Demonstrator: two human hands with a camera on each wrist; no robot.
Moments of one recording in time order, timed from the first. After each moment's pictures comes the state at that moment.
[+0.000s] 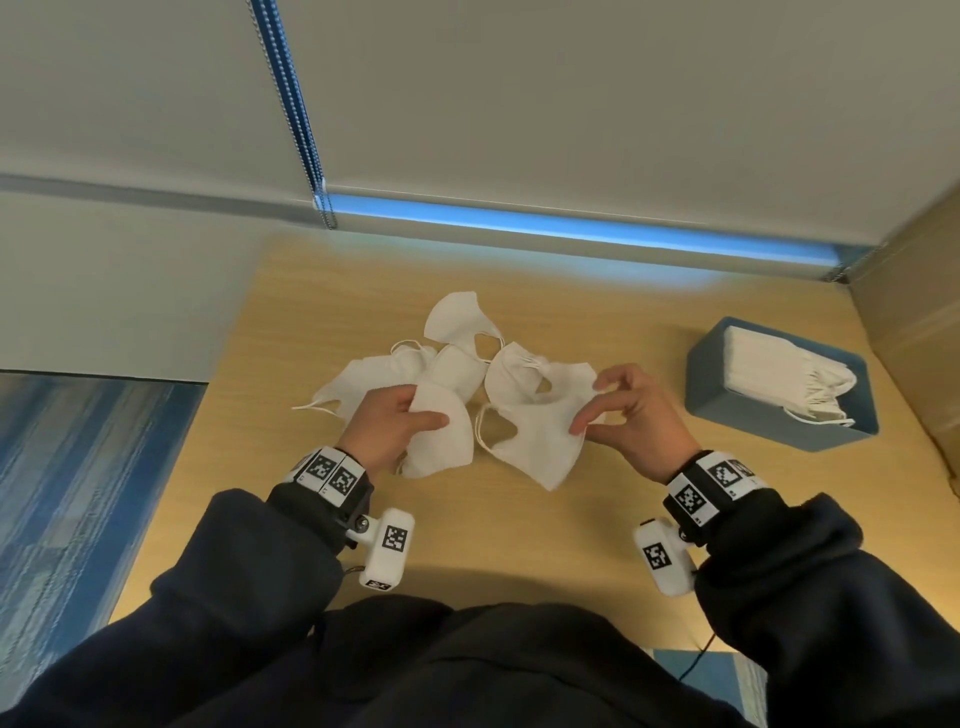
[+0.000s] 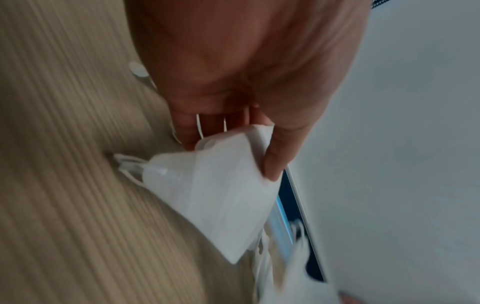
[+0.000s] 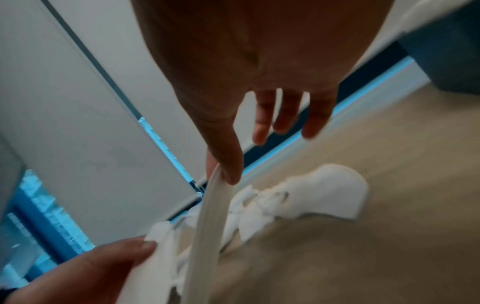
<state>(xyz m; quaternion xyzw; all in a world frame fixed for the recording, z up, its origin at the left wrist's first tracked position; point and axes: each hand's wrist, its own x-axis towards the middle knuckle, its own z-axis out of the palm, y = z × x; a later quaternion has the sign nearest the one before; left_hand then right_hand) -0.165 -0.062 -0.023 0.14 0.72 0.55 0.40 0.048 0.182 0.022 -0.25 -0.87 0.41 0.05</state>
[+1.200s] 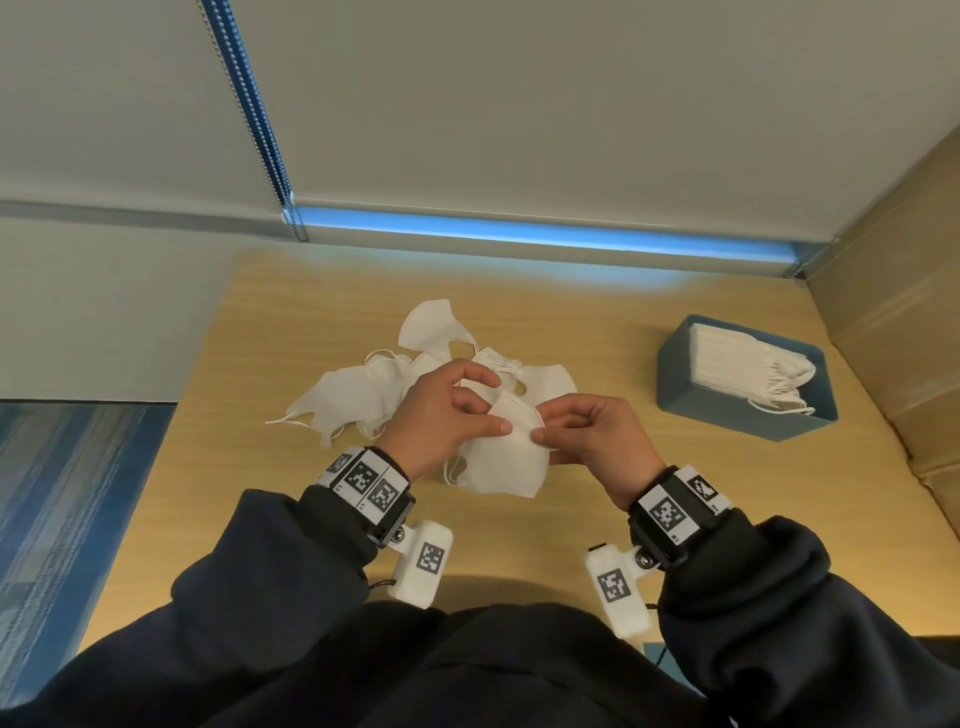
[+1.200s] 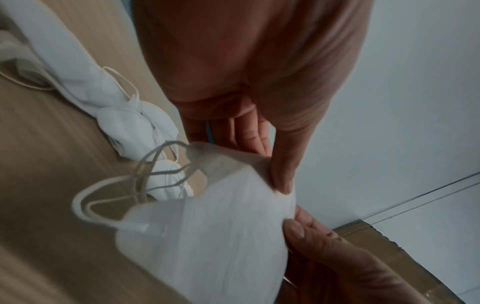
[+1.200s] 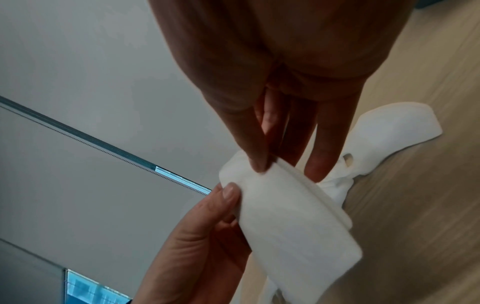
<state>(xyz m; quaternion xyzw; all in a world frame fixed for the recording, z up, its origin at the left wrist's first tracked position) -0.115 -0.011 0.038 0.28 0.70 0.53 0.38 0.048 0.134 0.048 -0.35 -0.63 0.69 0.09</state>
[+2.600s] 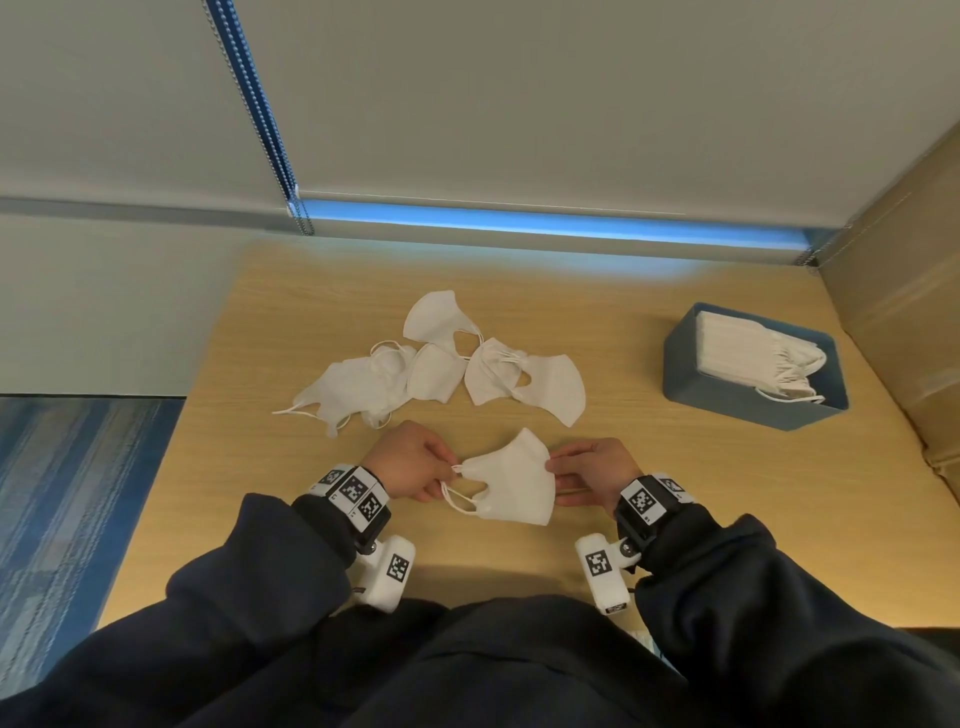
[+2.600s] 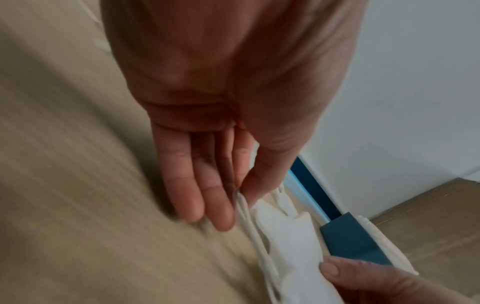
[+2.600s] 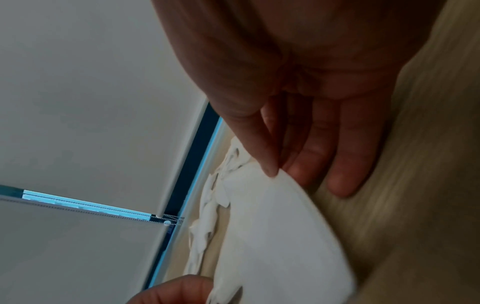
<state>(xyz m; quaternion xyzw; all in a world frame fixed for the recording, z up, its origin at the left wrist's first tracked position) -0.124 -0.048 -0.029 0.24 0.80 0.30 0.47 0.066 0.143 -0.020 -0.53 -0.54 0.65 -0.06</state>
